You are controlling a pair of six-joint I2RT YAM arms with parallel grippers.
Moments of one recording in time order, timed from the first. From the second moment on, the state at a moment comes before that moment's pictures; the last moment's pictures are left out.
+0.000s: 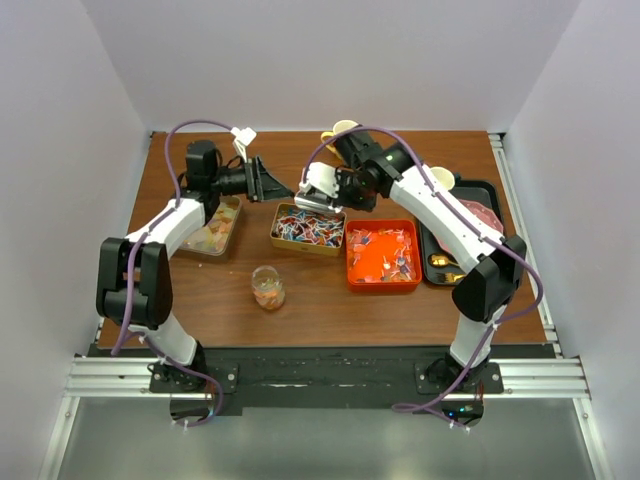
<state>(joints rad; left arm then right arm) -0.12 1.66 1.12 0.23 1.13 -0.60 0.65 1.82 1.90 -1.15 0.00 -0.82</state>
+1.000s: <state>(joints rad) -0.12 1.70 1.07 0.37 1.20 -0.67 0.66 1.86 1.95 -1.12 -0.14 -0.82</state>
